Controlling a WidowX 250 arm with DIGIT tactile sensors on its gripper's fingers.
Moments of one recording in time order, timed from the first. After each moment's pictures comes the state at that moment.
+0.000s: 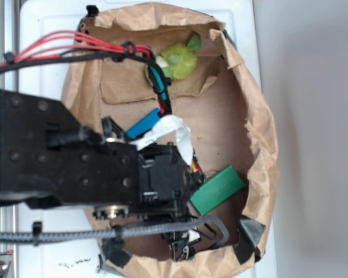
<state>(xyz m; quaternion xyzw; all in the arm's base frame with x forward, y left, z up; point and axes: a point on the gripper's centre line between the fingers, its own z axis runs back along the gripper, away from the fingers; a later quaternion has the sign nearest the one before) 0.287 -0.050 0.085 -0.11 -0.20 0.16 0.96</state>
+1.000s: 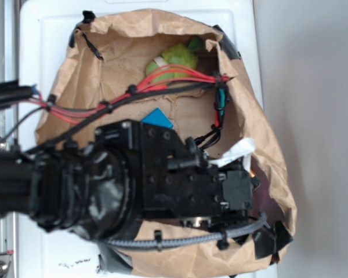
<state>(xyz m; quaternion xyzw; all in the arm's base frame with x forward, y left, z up) 0.344 -0.057 0.055 -0.11 -0.21 0.20 0.95</state>
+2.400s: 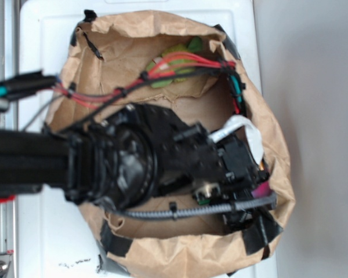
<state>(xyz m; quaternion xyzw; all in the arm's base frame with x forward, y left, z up) 0.354 -0.038 0.041 -0.10 -0.25 0.08 0.96</state>
